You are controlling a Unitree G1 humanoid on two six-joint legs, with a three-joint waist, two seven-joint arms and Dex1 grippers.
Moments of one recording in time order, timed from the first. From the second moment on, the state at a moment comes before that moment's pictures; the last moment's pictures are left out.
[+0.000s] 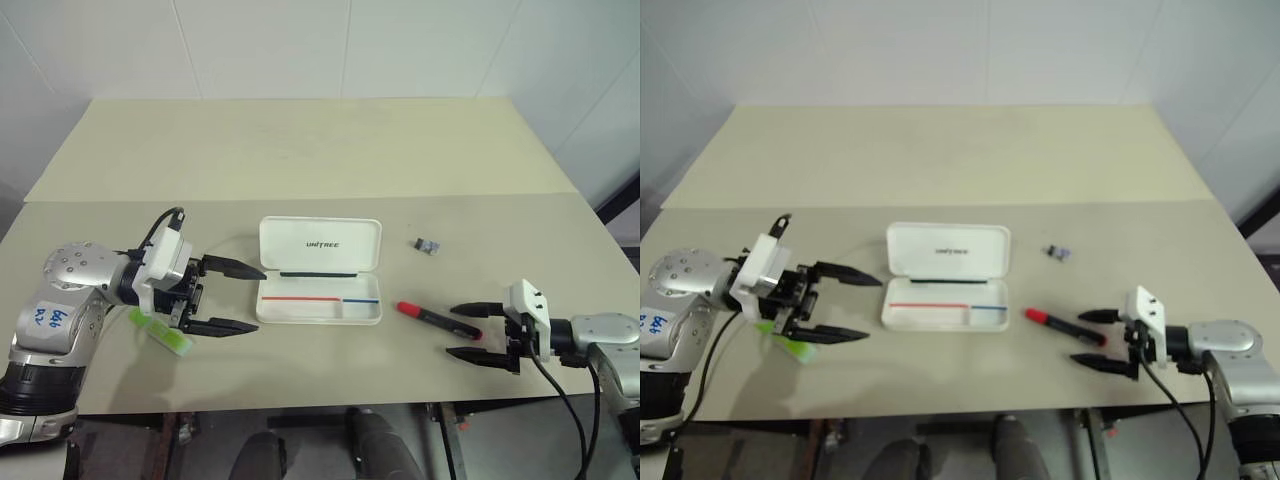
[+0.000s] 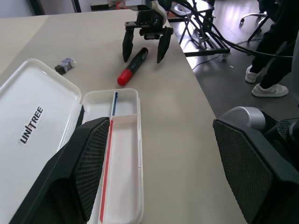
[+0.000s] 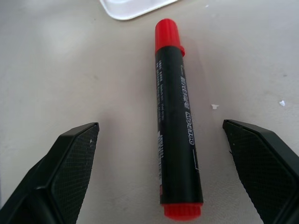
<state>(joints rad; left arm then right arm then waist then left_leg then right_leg) -0.38 0.83 0.11 -0.14 -0.56 0.28 -1.43 -0.15 -0.83 -0.08 0.21 0.35 0.08 1.34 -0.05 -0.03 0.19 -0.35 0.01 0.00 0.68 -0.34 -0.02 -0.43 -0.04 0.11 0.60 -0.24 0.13</state>
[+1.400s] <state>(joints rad) -0.29 0.79 0.16 0.00 -0.50 0.06 -1.30 -0.56 -0.60 0.17 0.11 0.34 0.10 1.34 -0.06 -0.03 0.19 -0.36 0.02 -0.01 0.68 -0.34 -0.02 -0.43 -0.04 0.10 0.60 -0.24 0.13</state>
